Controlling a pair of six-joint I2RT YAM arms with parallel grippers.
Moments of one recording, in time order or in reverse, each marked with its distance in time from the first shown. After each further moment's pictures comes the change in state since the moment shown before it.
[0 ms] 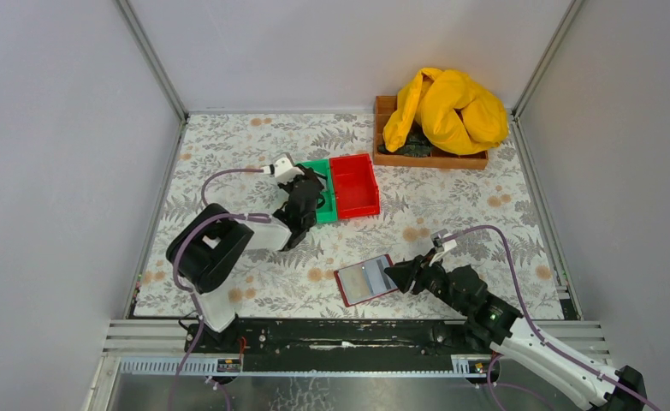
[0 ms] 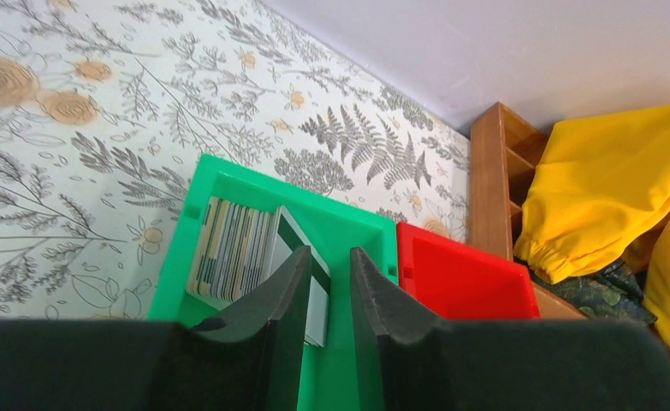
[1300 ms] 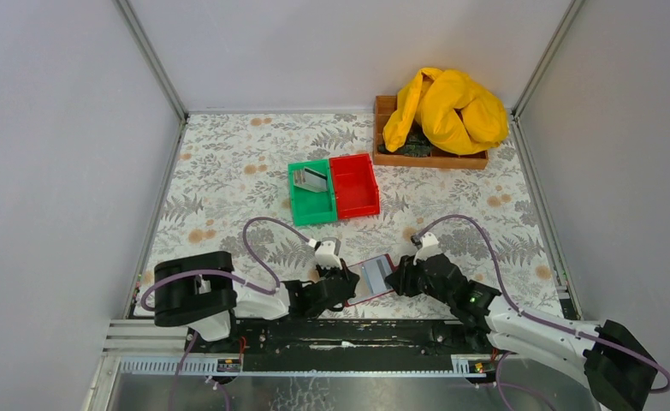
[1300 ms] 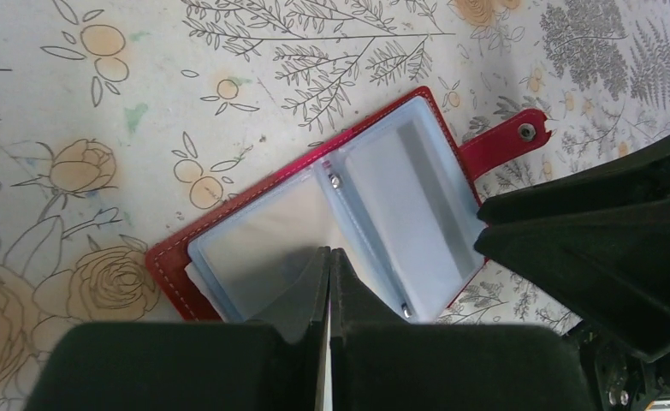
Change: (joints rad) left arm -0.686 -0.225 -0.335 -0.324 0.182 -0.373; right arm 0.000 0.458 0.082 0.048 -0.001 -0.009
